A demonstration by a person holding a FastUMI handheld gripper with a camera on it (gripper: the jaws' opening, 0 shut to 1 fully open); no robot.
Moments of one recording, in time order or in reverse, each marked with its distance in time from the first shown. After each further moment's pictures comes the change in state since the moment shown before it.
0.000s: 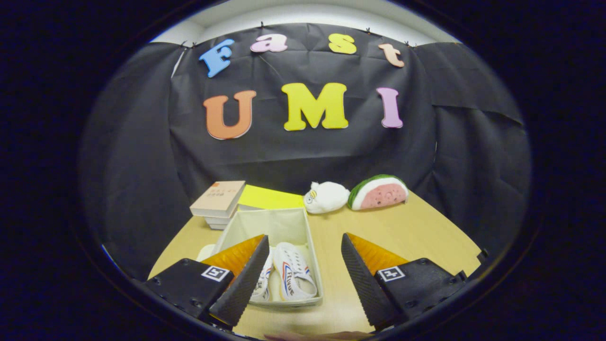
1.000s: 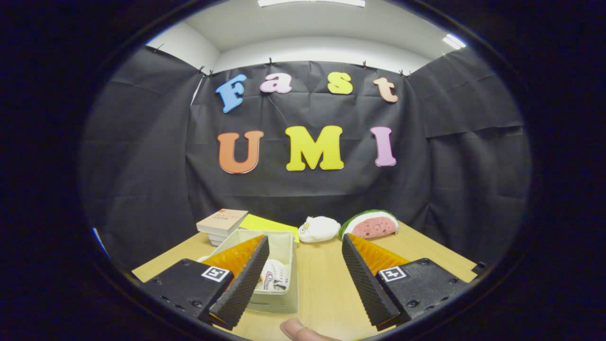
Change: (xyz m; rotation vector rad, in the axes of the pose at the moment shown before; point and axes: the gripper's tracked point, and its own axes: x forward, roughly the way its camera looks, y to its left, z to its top) arm -0.054 -0.071 -0.003 -0.049 -0.271 0.009
